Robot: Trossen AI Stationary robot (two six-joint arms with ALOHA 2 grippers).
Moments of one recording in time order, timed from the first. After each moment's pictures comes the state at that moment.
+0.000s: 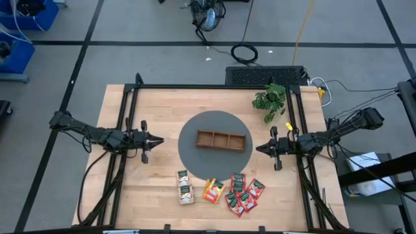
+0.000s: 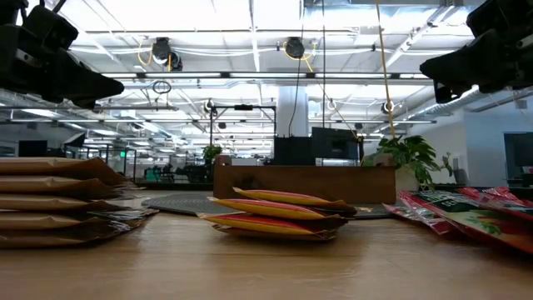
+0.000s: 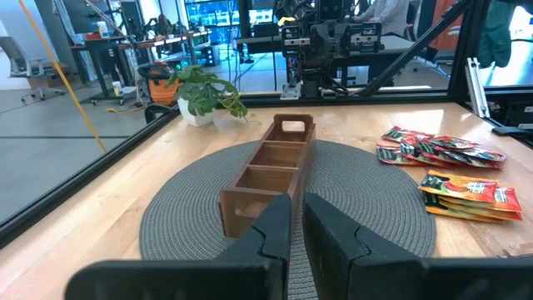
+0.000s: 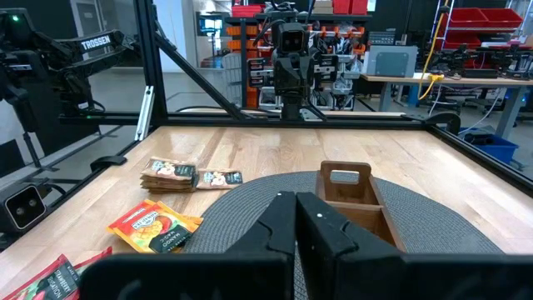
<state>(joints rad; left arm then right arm) -0.34 0.20 0.01 0.06 -0.45 0.01 0.37 0.49 0.01 0.45 0.34 0.01</state>
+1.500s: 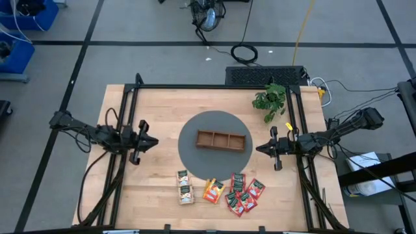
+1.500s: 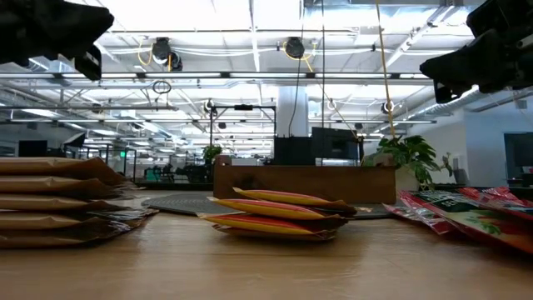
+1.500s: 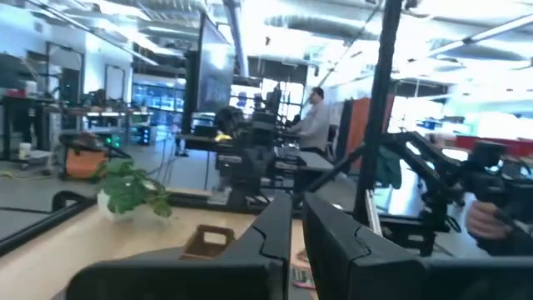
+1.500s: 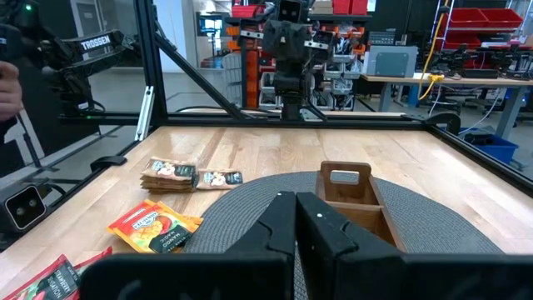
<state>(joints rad) -0.34 0.20 0.01 0.45 -0.27 -0.06 0.37 0.49 0.01 0.45 0.34 0.02</state>
